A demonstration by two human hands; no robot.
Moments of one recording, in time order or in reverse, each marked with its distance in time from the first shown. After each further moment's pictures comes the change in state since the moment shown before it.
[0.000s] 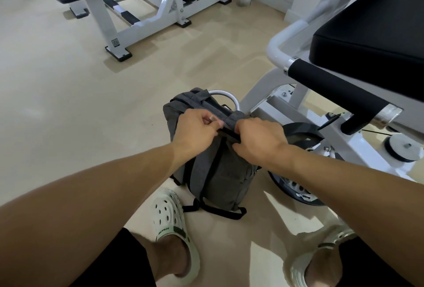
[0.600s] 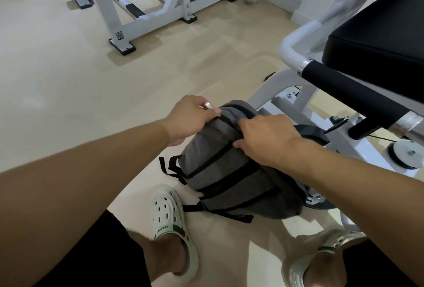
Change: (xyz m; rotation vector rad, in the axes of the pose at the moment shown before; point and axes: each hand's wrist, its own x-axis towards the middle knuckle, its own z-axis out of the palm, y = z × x) left_hand 0.021 0.005 -0.040 -0.206 -0.208 -0.176; right_hand -0.007 -0.015 -0.025 -0.300 -0.002 -0.120
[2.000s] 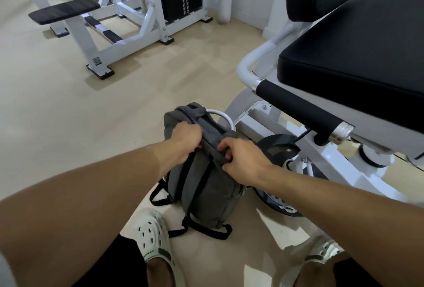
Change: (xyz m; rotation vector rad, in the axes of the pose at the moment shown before) left_hand 0.026 0.018 0.066 -0.083 0.140 -0.309; right_hand -0.004 0.033 0.052 0.768 -0.013 0.138
